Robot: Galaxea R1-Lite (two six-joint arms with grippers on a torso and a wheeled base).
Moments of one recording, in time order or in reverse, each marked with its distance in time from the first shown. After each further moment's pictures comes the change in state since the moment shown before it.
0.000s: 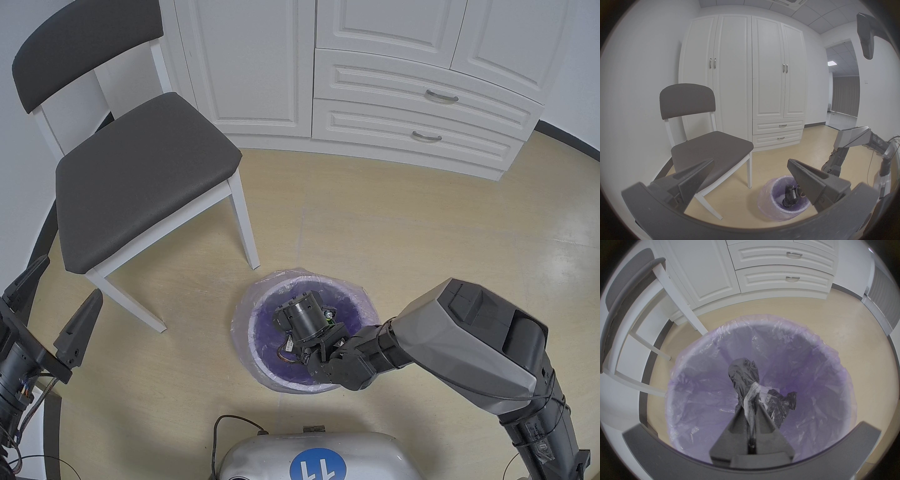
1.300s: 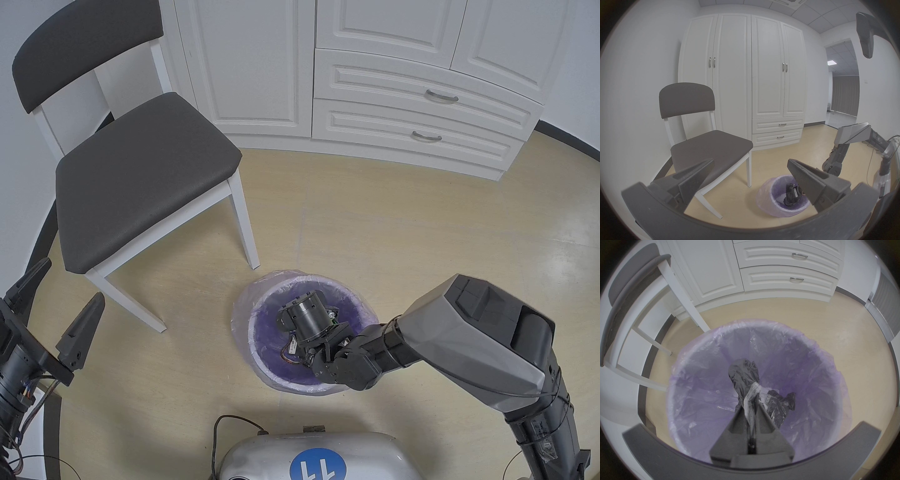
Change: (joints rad) left arm -0.002 0.003 0.006 0.001 0.000 0.001; right arm 0.000 -0.032 0.042 0.007 0.016 -0.037
